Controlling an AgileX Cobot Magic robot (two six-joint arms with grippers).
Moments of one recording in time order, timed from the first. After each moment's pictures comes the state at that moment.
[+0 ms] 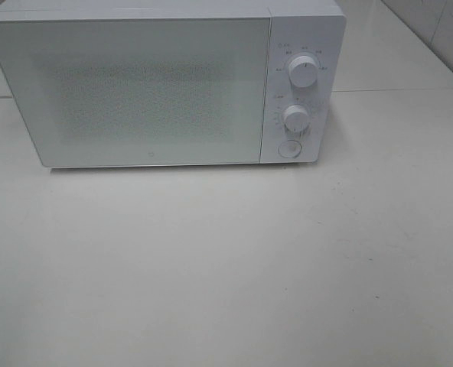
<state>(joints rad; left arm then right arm) 0.01 0.00 -0.49 -0.08 1.05 0.05 -0.10 0.07 -0.56 0.10 1.04 -0.04</state>
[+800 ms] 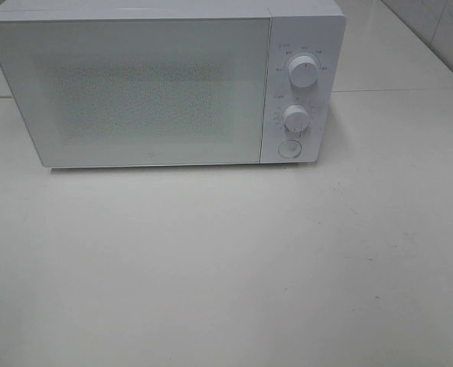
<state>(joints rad) 0.01 0.00 -0.49 -0.08 1.05 0.05 -0.03 0.00 -0.51 0.02 1.04 0.00</state>
